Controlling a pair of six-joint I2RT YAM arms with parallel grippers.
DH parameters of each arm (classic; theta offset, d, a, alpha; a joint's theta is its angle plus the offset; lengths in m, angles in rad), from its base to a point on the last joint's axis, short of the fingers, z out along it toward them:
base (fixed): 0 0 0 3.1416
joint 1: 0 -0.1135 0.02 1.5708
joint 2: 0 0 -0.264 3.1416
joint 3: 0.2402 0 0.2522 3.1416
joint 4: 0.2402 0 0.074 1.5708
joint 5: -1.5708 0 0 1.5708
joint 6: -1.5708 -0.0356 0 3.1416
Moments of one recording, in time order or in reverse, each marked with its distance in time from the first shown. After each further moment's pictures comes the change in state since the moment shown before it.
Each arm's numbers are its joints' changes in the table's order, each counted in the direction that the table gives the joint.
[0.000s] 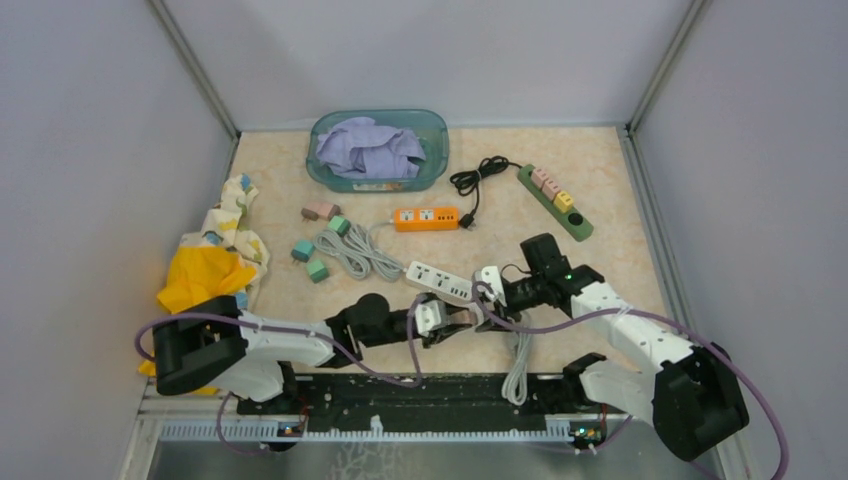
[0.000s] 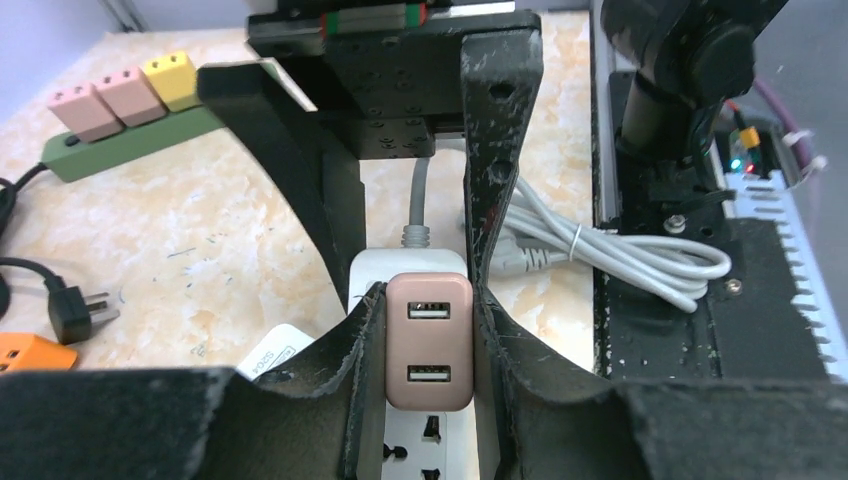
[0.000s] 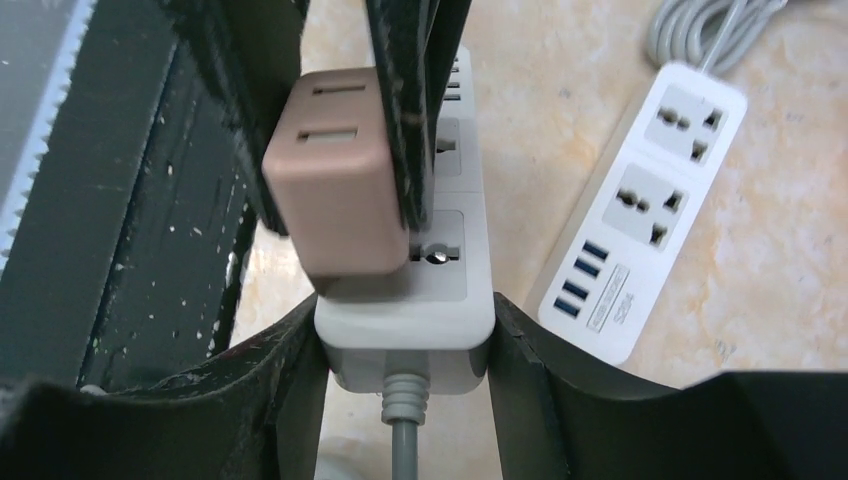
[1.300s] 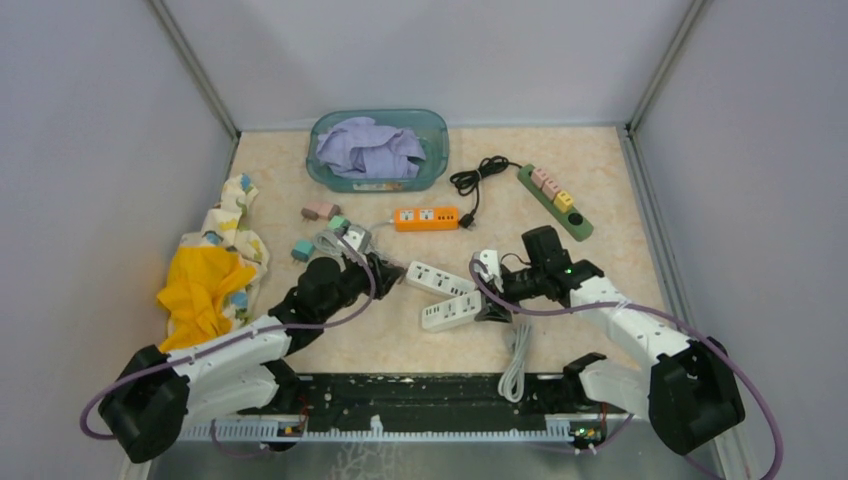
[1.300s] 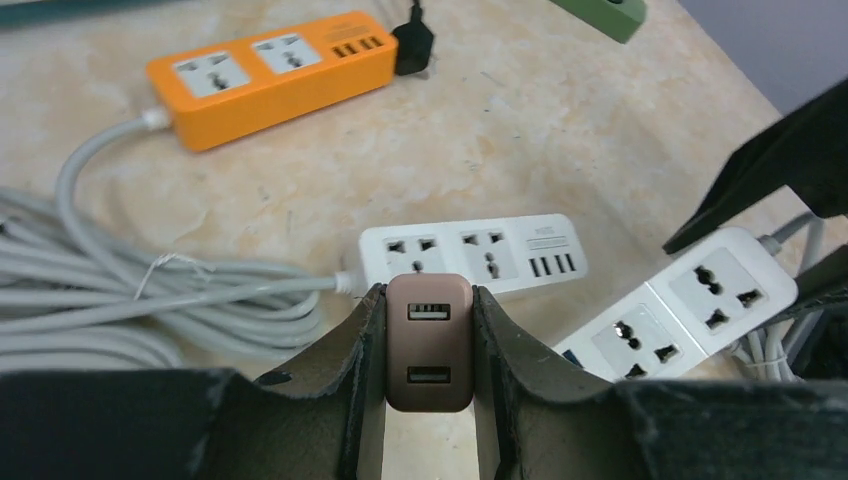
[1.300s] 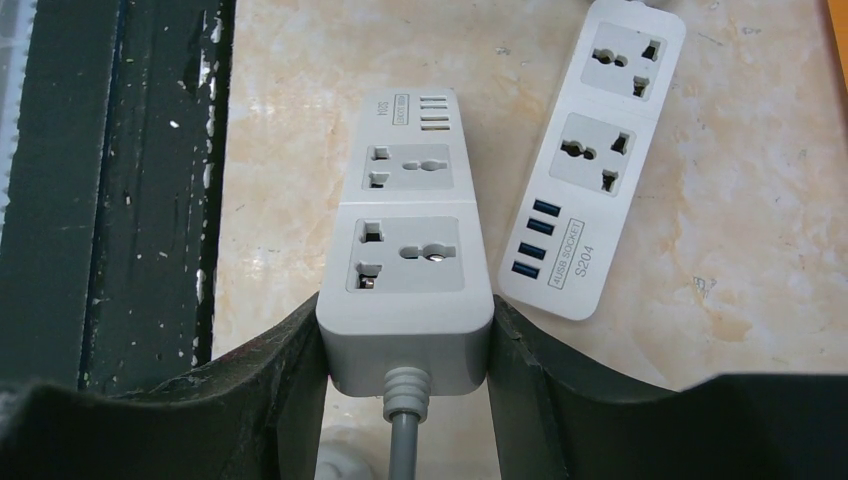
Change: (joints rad) left arm -0.436 -0.382 -0.104 0.397 0.158 0.499; right arm 0.022 0.033 0.033 -0.072 -0.056 -0.190
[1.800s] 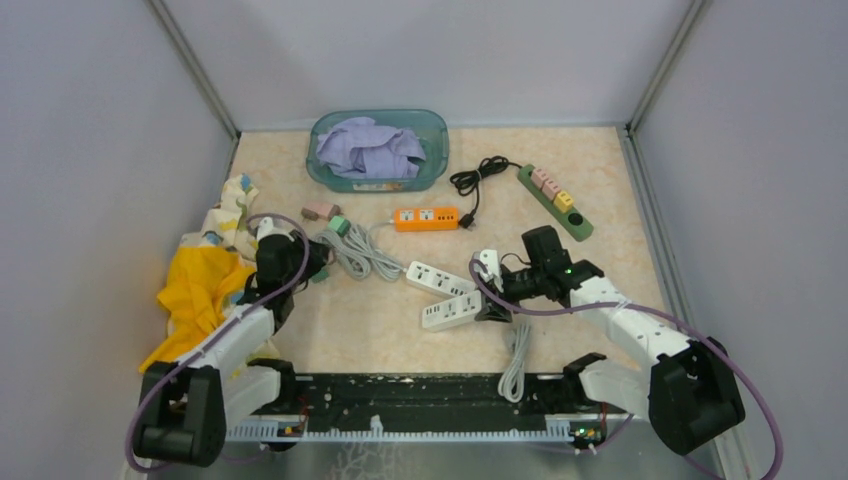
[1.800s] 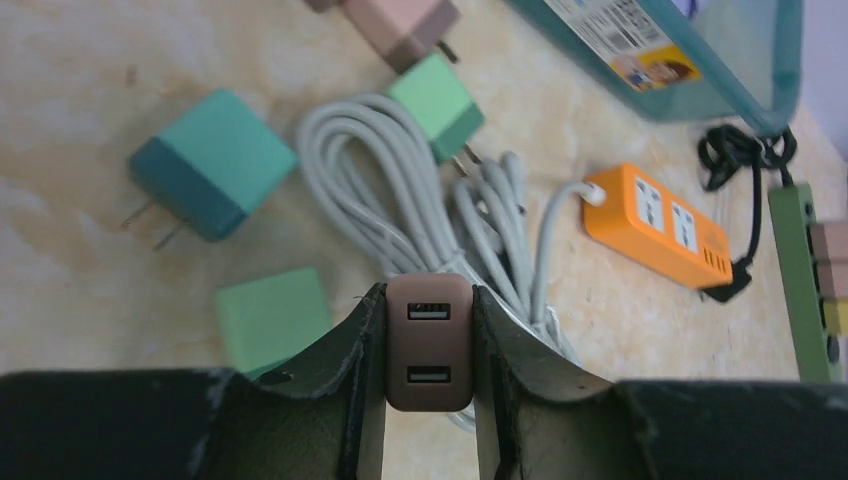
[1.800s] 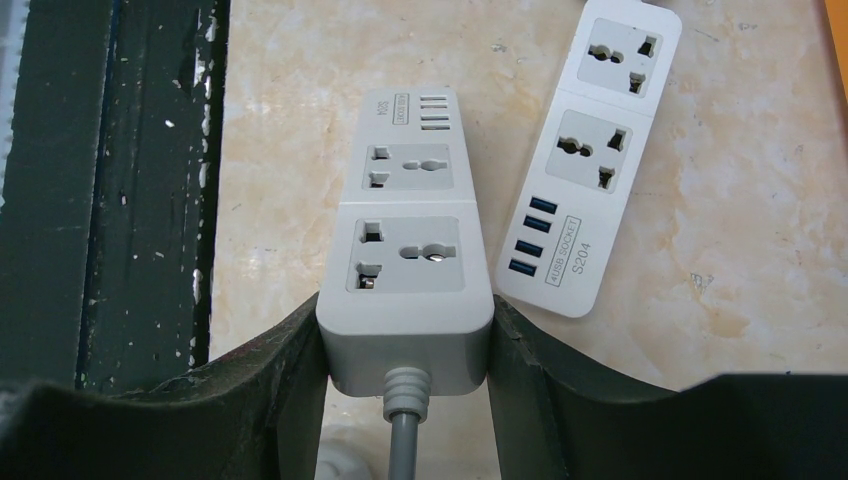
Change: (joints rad) left arm -0.598 -0.006 0.008 0.259 0.047 0.364; right arm 0.000 0.000 0.000 -0.006 -0.011 -0.006
